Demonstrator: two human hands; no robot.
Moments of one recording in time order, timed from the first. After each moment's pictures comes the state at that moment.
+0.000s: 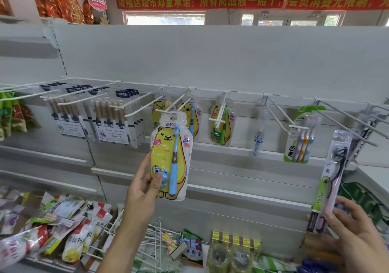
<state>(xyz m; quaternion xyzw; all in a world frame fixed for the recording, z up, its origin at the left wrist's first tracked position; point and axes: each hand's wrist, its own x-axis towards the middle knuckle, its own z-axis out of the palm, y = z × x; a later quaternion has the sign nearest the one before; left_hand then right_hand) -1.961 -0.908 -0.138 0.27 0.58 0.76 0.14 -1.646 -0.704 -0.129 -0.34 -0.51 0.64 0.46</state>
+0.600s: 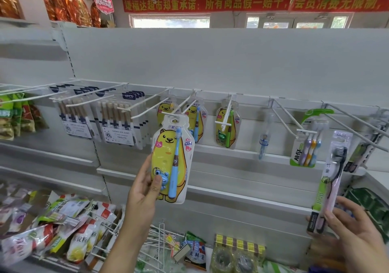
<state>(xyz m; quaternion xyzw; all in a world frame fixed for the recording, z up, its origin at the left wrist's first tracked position) -1.969 -0.911 -0.144 0.26 0.55 0.78 0.13 -1.659 -0.692 -0.136 -0.32 -0.52 0.63 0.48</state>
